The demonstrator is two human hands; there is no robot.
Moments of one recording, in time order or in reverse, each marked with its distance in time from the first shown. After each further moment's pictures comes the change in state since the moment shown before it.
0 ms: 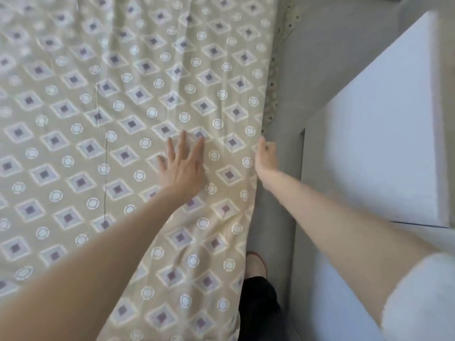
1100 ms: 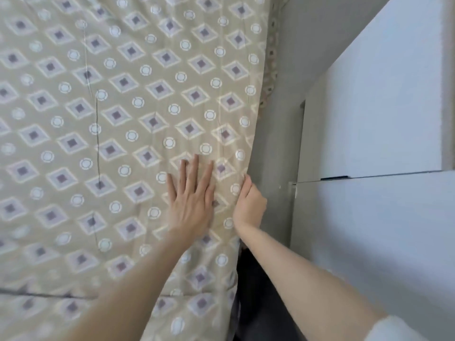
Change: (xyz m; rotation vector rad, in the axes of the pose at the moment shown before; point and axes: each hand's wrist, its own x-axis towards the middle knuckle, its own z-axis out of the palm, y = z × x) left_hand -0.124 -0.008 0.089 0.067 0.074 0.118; right_hand -0.140 0.124 0.025 -0.088 0.217 -0.087
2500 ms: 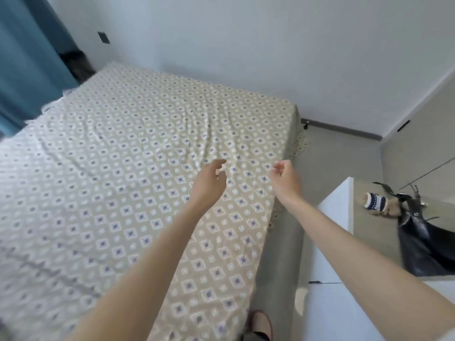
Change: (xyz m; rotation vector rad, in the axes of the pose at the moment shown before) left_hand 0.003 0.069 -0.449 -0.747 0.282 -0.168; right_hand -0.004 -0.389 -0.242 0.033 -0.227 -0.503
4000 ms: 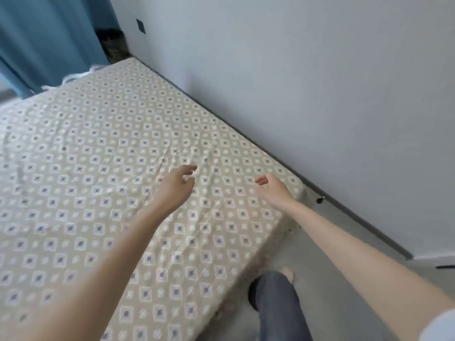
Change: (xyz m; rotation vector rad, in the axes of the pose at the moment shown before) left_hand 0.415 0.126 0.056 0.009 0.299 -0.301; right_hand 0.533 -0.079 -0.032 -0.302 -0.637 -0.265
